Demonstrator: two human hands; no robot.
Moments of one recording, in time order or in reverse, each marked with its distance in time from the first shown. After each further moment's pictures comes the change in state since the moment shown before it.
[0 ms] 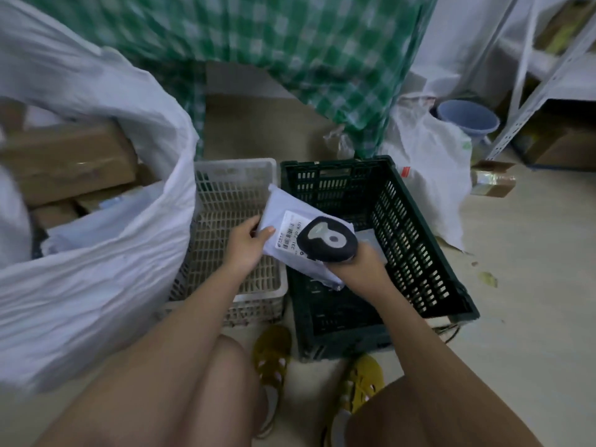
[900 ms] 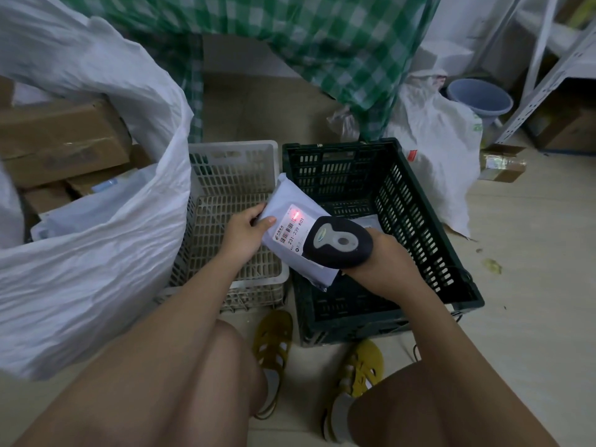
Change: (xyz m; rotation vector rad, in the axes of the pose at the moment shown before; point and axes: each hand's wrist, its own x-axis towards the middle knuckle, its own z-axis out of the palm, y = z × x) left_hand 0.010 -0.022 0.000 0.005 -0.051 0.032; right_hand -0.022 -0.015 -0.025 -0.477 -0.033 -0.045
